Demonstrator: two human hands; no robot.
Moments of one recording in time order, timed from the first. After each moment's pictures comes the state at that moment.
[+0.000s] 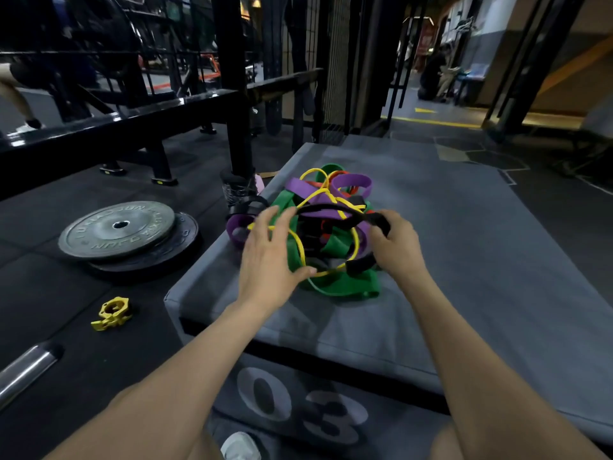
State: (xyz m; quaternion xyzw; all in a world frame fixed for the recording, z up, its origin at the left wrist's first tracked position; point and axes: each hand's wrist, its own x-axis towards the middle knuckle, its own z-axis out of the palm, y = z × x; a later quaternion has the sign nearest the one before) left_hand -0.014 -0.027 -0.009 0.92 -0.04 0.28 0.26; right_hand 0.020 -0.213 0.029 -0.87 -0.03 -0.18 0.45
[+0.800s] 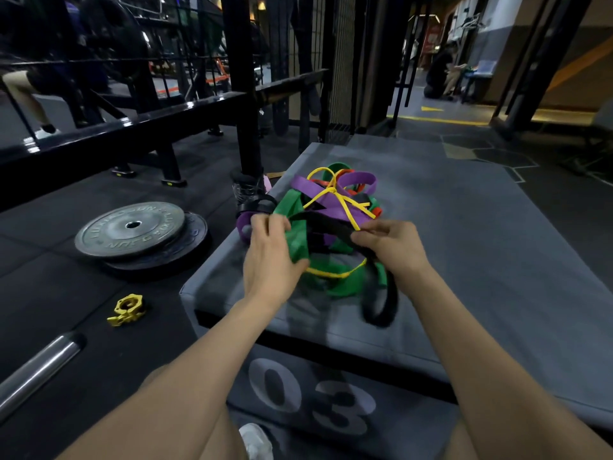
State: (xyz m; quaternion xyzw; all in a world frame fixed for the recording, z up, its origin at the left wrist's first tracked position) left_hand -0.029 -0.027 -0.001 0.92 0.02 0.26 0.29; right_hand 0.003 -0.202 0.032 -0.78 0.00 -0.04 0.62
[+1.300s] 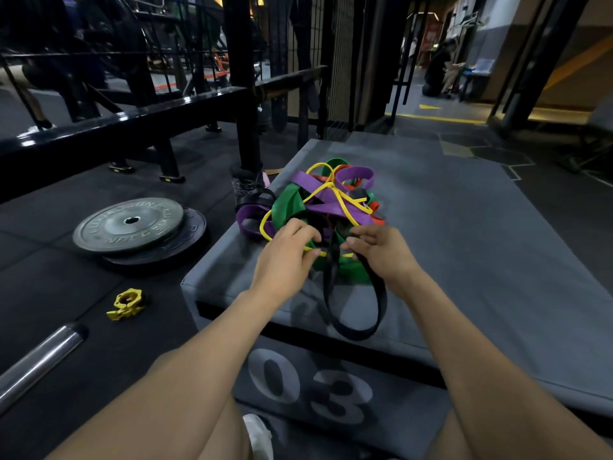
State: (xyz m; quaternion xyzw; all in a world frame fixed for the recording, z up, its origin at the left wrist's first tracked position) left_hand -0.029 -0.032 -0.007 0.93 -0.12 0.23 0.26; right_hand -0.006 -0.199 0.013 -0.79 -0.03 0.00 0.61
